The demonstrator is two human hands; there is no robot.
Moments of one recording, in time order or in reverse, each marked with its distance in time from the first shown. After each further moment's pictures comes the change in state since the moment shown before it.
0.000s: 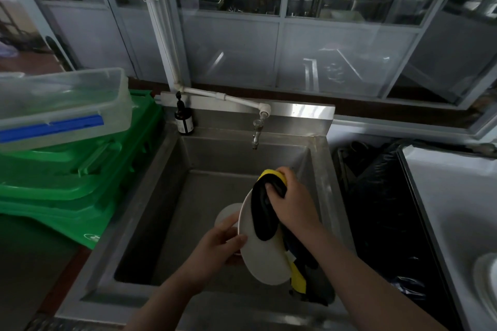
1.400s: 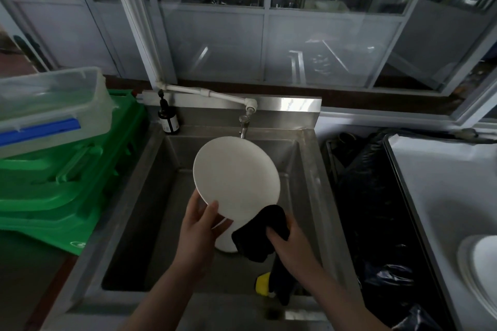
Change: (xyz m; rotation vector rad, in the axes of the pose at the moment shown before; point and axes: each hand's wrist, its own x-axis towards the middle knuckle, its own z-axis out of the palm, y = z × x) left_hand 0.031 0.006 0.007 -0.325 0.395 0.181; right_hand -0.067 0.052 0.022 0.464 -0.113 0.359
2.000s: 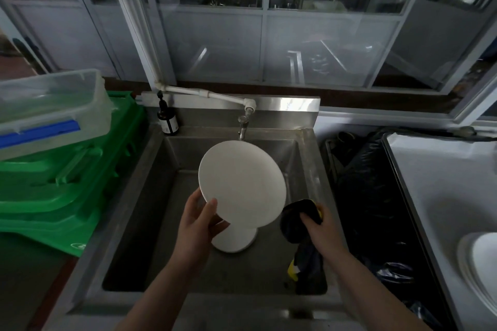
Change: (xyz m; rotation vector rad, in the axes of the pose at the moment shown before) left_hand 0.003 0.002 -0.005 0.023 0.005 -0.035; right_hand 0.039 0.032 -0.059 -0.017 0.239 0.099
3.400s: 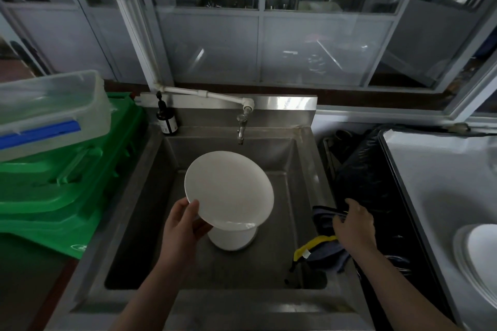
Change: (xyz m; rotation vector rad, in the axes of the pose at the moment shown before) left_hand -0.005 0.005 -0.022 -0.021 0.151 -0.055; right_hand 0.020 0.022 -0.059 -0.693 0.201 0.022
